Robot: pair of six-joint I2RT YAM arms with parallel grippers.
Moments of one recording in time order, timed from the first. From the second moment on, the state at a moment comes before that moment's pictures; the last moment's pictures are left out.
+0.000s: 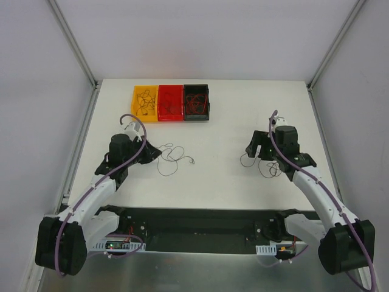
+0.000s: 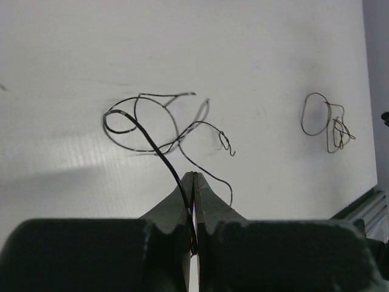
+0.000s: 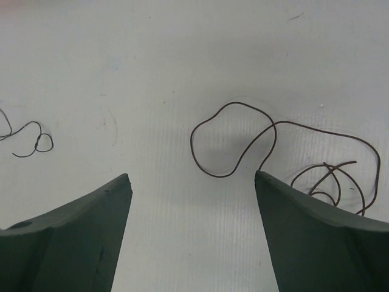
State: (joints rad) left arm -0.21 0.97 0.45 -0.01 0.34 -0.62; right arm 0.23 1.03 0.70 -0.38 -0.10 0.32
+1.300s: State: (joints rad) left arm -0.52 1.25 0.70 -0.25 0.22 -0.50; right arm 0.60 1.64 0.76 0.20 -0.51 0.66
